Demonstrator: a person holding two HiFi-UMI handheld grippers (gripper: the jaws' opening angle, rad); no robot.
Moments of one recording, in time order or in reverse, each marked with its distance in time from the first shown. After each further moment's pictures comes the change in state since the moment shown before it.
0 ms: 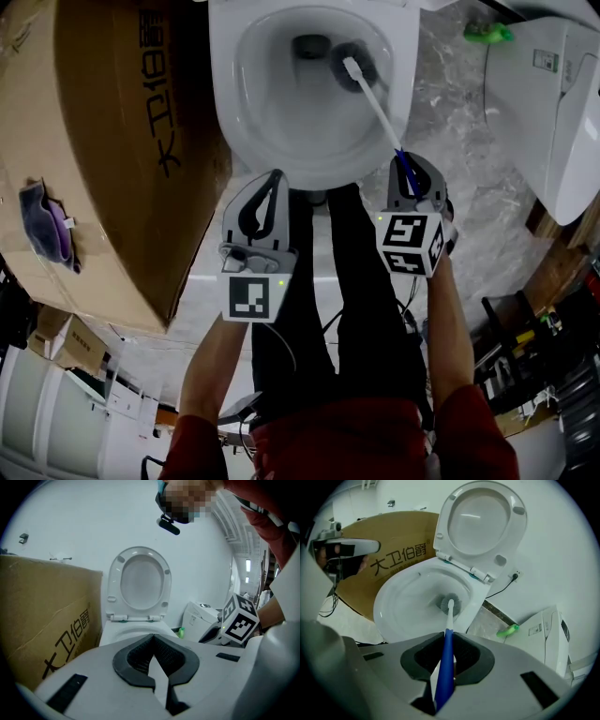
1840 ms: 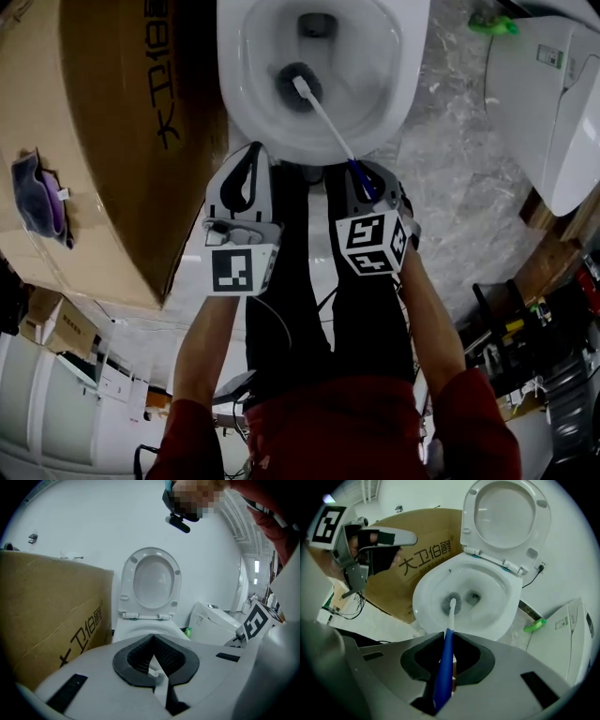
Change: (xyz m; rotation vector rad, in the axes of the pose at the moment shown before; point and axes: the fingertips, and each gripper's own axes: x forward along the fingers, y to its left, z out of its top) left arm -0.015 0.032 -0.001 -0.016 0.006 0.065; right arm -0.014 0.111 -0.005 -0.006 0.029 0.257
